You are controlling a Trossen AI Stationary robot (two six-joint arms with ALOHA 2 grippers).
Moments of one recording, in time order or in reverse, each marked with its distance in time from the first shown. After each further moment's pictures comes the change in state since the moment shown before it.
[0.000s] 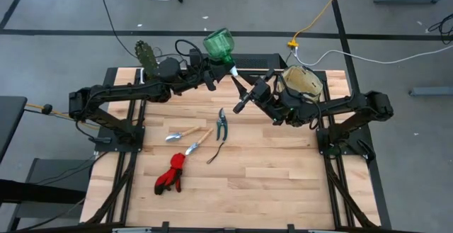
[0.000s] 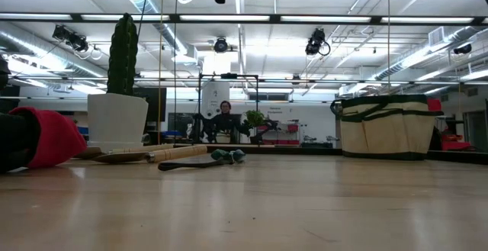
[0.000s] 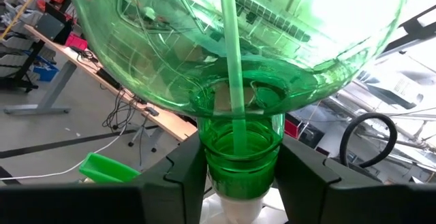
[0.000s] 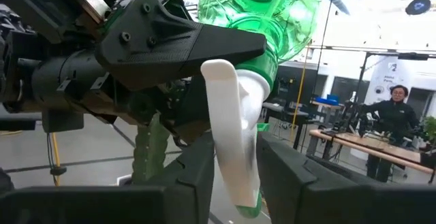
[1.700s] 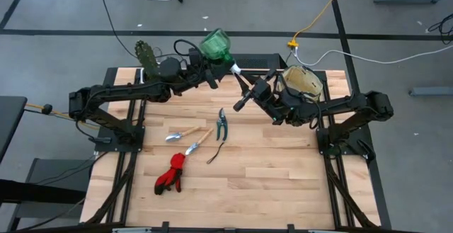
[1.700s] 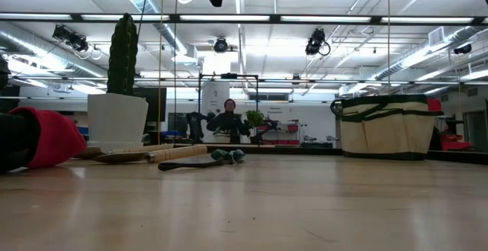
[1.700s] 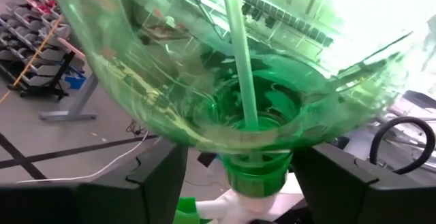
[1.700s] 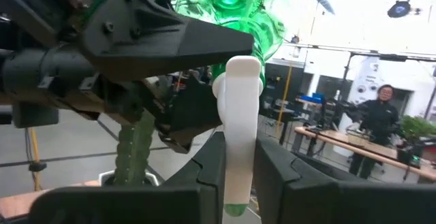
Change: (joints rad) left arm 0.006 0.000 0.001 -0.026 -0.080 0.035; right arm 0.000 -0.001 0.000 0.002 0.045 -0.037
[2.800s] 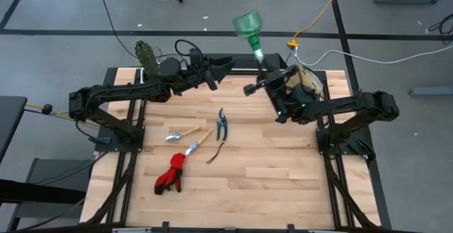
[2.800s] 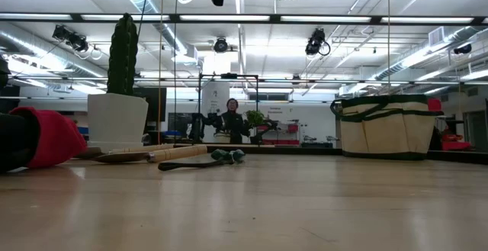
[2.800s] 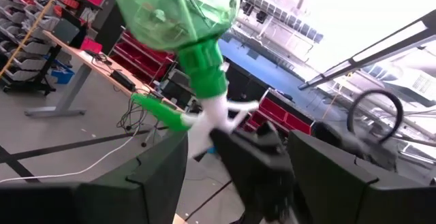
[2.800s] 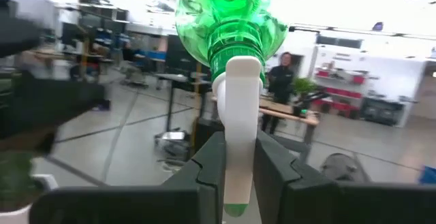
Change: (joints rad) left arm 0.001 0.000 0.000 0.001 0.047 -0.008; right arm -0.007 -0.080 0.000 0.049 0.386 -0.131
